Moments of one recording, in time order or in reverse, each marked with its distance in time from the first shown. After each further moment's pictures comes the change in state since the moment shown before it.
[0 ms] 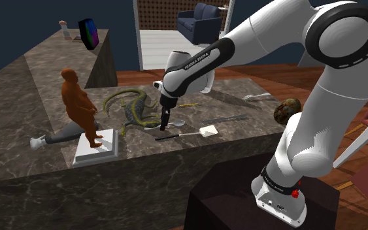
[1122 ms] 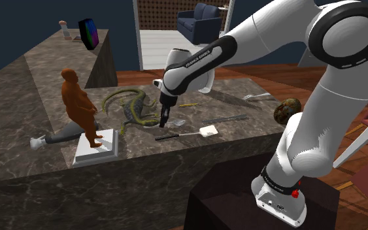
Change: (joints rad) arm 0.001 -0.017 0.000 0.006 -0.010 -0.021 0.013
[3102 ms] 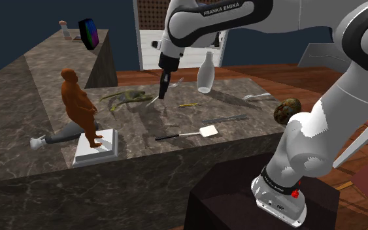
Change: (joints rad) arm -0.016 -0.174 -0.010 0.224 -0.099 -0.387 0.125
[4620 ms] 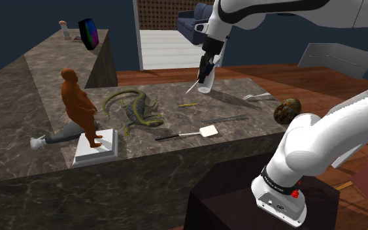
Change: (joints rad) arm -0.116 -0.317 -0.165 -0.142 -0.082 -0.220 -0.197
